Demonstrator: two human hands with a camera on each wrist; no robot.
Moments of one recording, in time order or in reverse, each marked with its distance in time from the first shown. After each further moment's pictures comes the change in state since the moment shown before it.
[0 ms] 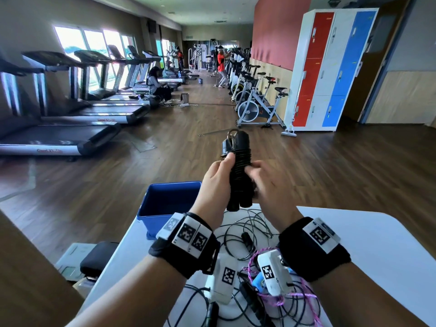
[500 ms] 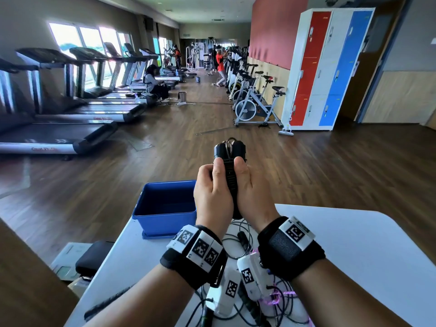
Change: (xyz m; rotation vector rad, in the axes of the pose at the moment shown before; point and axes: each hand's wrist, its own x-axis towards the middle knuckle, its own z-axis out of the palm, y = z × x) left_hand -0.003 -0.028 0.005 0.204 0.374 0.333; right_hand 0.006 0.014 0.022 -0.268 0.028 -0.044
